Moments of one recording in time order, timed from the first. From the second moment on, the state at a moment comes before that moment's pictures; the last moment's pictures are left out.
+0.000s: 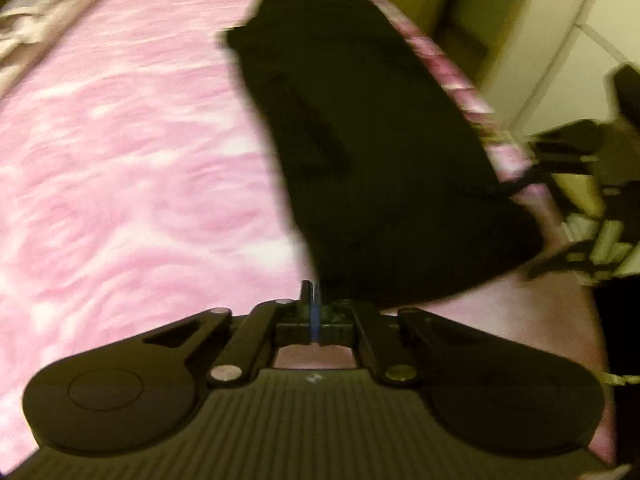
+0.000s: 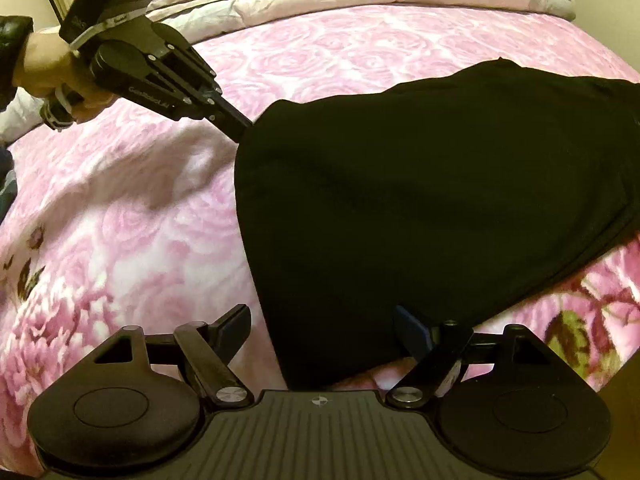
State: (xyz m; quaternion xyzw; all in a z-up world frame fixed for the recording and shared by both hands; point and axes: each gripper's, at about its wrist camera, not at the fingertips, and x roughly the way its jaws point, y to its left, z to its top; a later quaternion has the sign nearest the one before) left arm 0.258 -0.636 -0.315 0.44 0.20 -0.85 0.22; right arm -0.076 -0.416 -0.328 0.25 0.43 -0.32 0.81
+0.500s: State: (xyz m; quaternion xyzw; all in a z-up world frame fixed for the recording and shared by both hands) left arm 0.249 -0.621 -0.312 0.39 0.27 -0.87 0.16; right arm -0.077 -0.415 -0.329 0.24 0.43 -0.32 0.81
